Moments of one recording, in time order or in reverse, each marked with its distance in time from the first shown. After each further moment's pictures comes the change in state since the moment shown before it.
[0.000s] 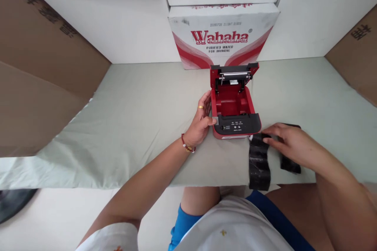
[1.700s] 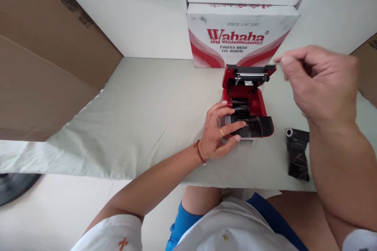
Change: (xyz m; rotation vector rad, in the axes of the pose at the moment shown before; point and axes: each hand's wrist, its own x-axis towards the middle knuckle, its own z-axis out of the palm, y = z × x) left_hand -0.034 0.021 0.018 0.915 -0.036 0.660; right_hand 0.124 -0.096 -0.068 0.200 0.639 -0.044
